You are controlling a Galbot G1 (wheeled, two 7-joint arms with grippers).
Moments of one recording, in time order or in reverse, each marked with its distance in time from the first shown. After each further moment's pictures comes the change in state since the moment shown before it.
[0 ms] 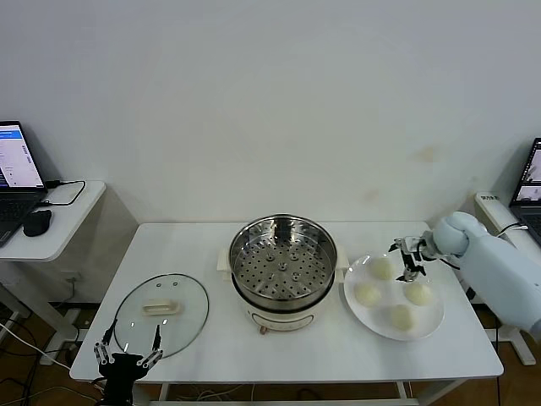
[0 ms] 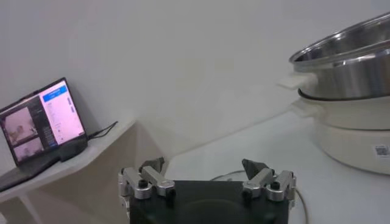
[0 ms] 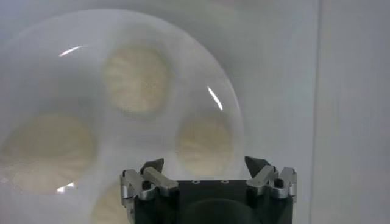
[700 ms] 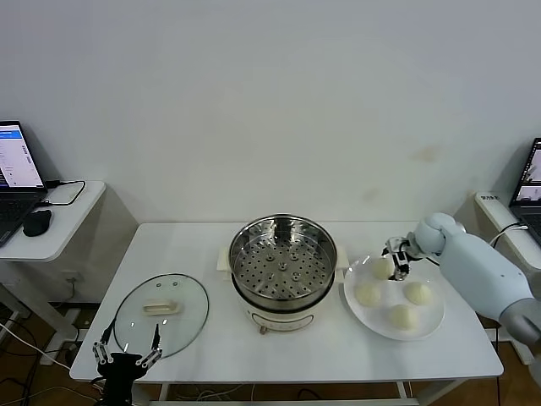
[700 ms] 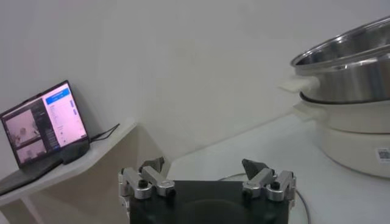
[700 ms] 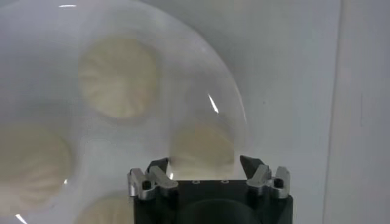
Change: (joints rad) left arm 0.003 -0.004 0.001 -0.009 0.006 -0.003 0.000; right arm 0.011 0.073 -0.025 -0.093 -0.049 -0.001 0.019
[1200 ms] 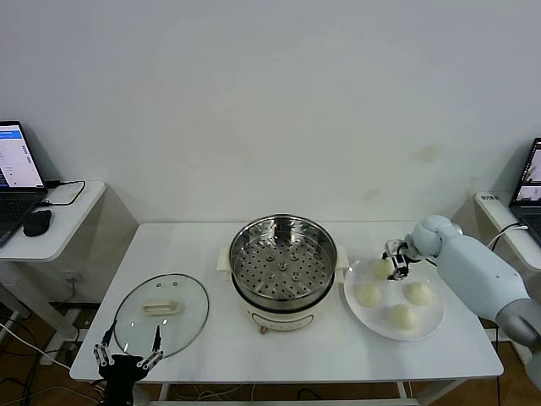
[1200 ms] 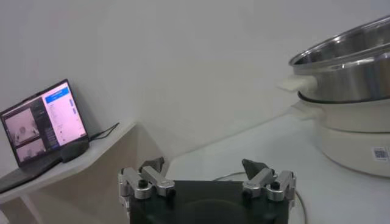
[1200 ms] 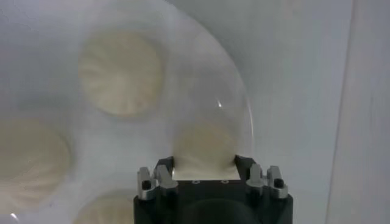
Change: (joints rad) left arm 0.015 -0.006 0.002 -0.003 0.003 -0.011 -0.006; right arm 0.005 -0.019 -0.012 0.024 -0.007 0.011 0.005
